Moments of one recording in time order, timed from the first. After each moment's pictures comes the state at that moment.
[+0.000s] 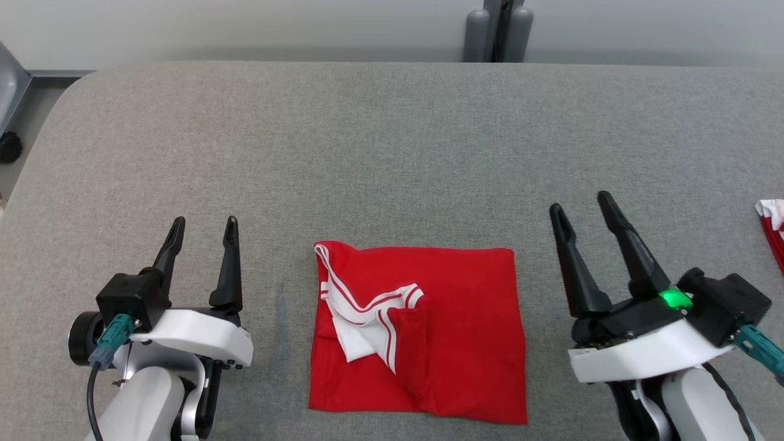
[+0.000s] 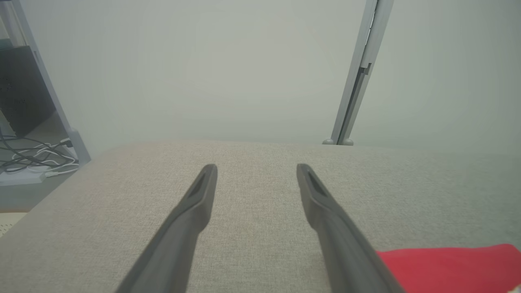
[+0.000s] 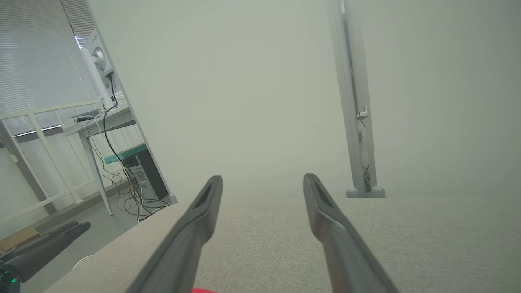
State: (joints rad) left arm -0.29 0.31 -0.41 0.22 -0.57 0.22 -0.26; right arm -0.22 -0.12 0.32 -0.01 0.44 0.13 -0.26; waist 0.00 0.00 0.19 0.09
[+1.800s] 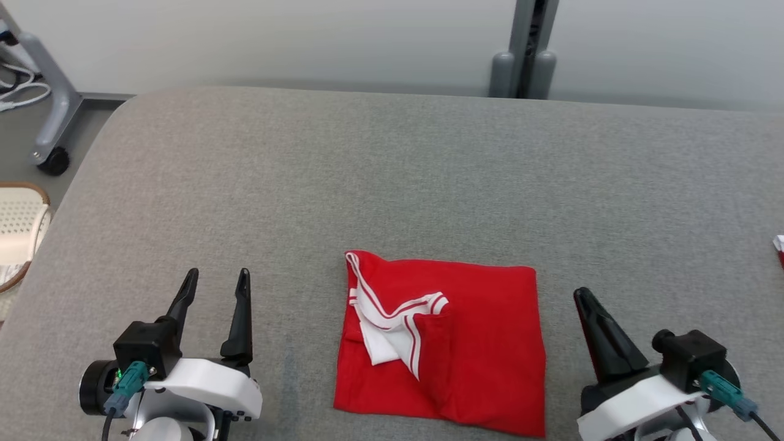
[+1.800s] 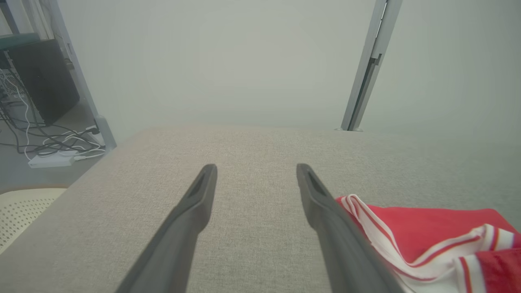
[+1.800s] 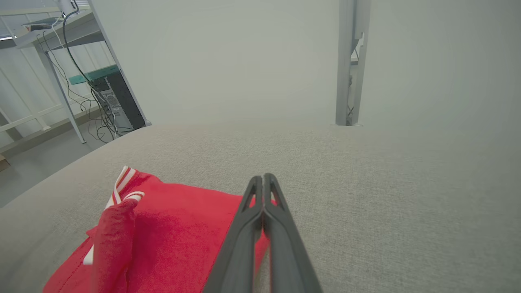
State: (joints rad) left arm -0.14 0.36 -0.45 0.10 -0.57 0.28 -0.22; right arm -0.06 -0.16 0.24 0.15 0.32 0.13 -0.21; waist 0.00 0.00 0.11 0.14
